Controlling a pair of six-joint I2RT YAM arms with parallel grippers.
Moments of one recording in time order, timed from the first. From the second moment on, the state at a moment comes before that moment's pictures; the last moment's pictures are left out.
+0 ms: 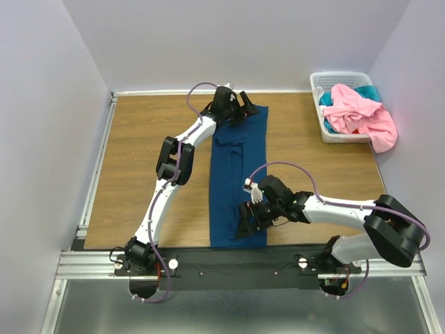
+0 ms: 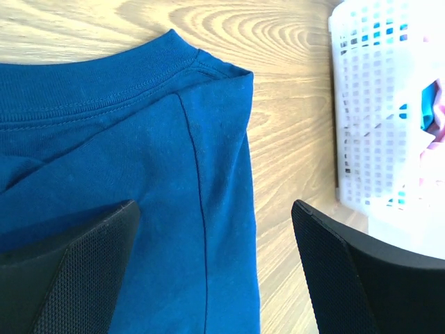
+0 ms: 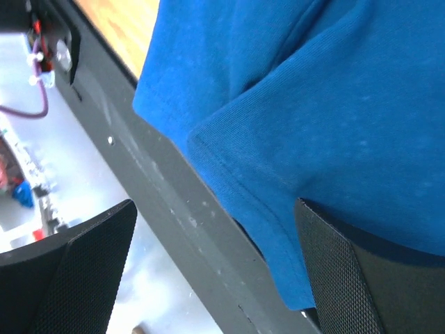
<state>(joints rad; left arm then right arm) -0.43 2.69 2.33 -0.10 0.35 -0.85 0.88 1.35 0.54 -0.09 -0.54 0.57</state>
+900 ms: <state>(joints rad) -0.35 2.72 2.43 -0.12 0.14 -0.82 0.88 1.10 0.65 -0.31 0.11 0.69</state>
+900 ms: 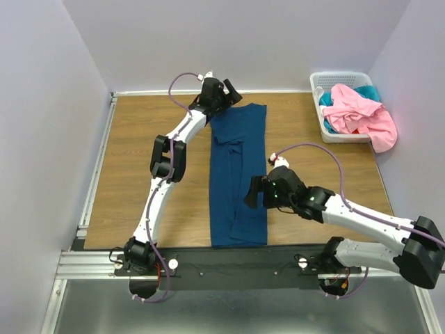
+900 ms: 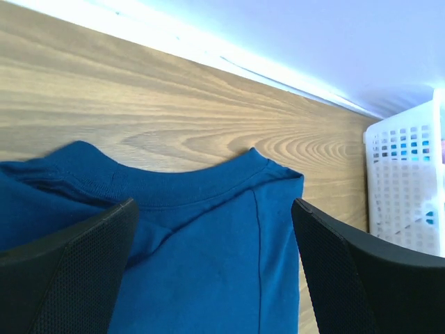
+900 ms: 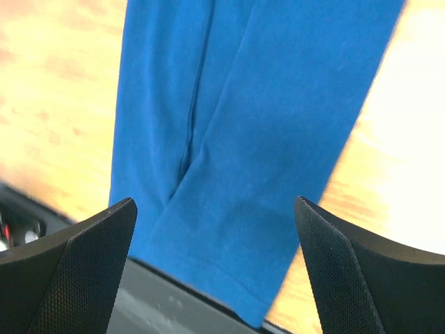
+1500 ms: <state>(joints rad) -0.40 1.35 1.23 0.00 -0.16 -0.62 0.74 1.74 1.24 -0.31 0.32 0.64</state>
